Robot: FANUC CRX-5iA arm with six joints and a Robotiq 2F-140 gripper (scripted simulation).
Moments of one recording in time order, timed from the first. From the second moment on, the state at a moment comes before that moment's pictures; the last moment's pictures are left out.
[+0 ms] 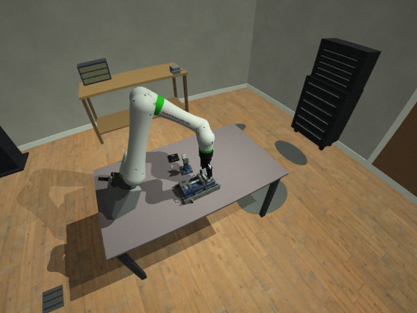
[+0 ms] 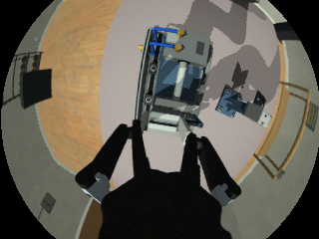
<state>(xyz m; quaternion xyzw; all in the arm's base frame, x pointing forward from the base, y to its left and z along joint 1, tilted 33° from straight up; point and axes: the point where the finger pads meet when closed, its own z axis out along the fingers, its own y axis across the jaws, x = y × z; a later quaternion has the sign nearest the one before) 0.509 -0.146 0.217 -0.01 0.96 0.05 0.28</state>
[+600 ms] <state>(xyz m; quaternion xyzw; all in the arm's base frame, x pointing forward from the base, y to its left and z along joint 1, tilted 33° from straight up) 0.490 -0.149 0.248 -0.01 0.96 0.05 0.28</state>
